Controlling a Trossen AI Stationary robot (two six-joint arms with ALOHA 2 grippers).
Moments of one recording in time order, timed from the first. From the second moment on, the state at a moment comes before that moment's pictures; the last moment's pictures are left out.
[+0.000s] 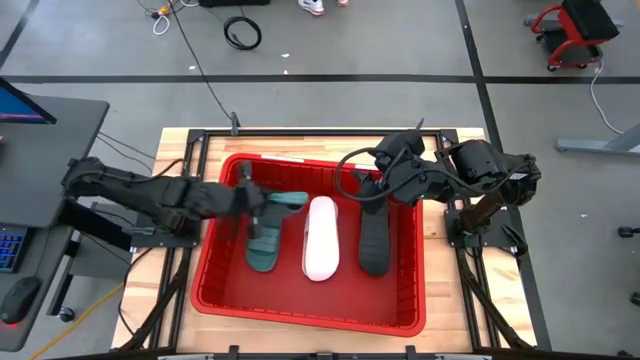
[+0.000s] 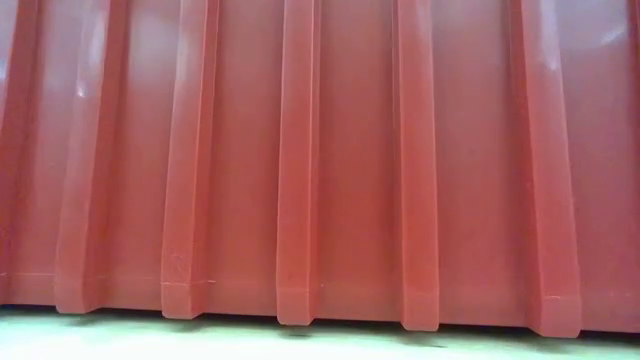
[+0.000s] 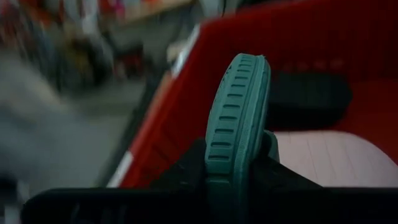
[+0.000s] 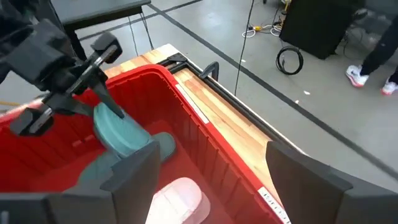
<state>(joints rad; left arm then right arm) -0.24 1.03 0.94 -0.30 -0.55 0.14 0.27 1.69 2.29 -1.39 0.75 0.68</state>
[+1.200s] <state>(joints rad) -0.02 1.90 1.70 -1.57 -0.47 -1.39 0.25 1.39 2.30 -1.57 0.47 0.23</state>
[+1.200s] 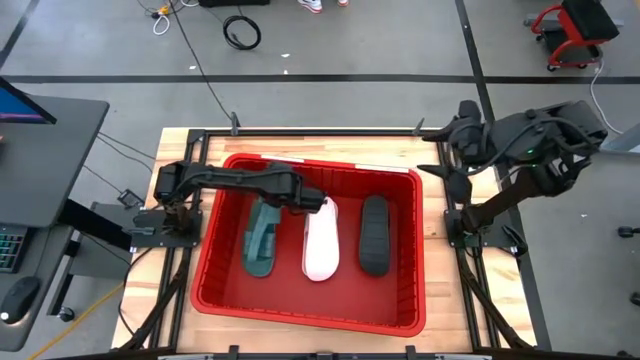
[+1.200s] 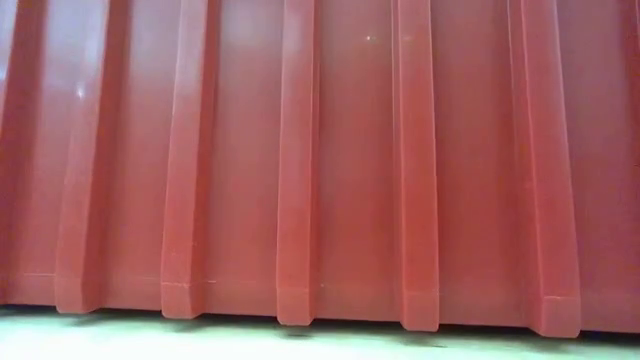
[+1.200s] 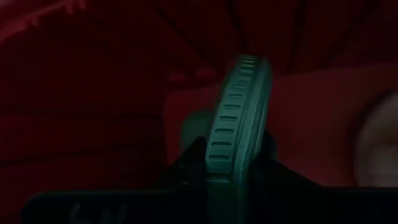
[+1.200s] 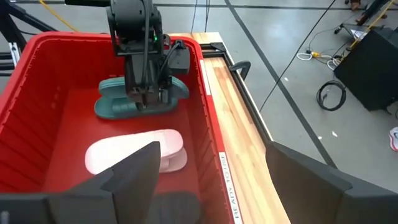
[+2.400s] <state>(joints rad) 0.06 1.76 1.51 -1.57 -0.33 -1.28 0.25 1.37 2.30 -1.57 0.47 0.21</state>
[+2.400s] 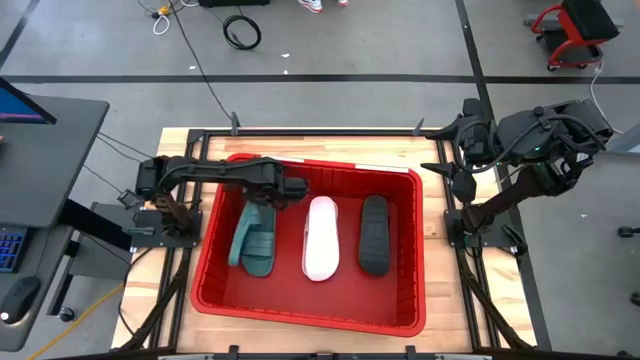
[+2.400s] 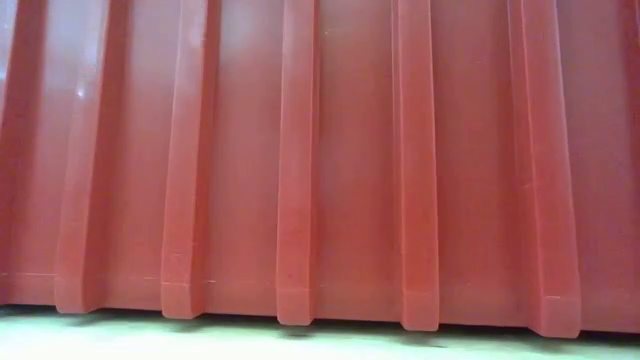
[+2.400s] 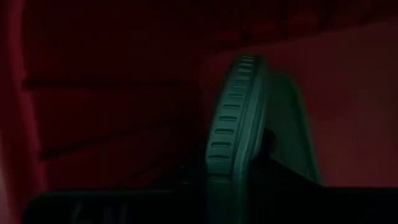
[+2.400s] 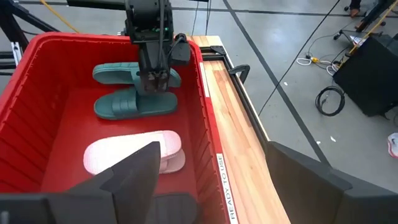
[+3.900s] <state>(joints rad) 0.23 1.73 1.37 -1.22 -0.19 -1.27 0.27 1.39 2.30 -1.57 0.43 0.26</state>
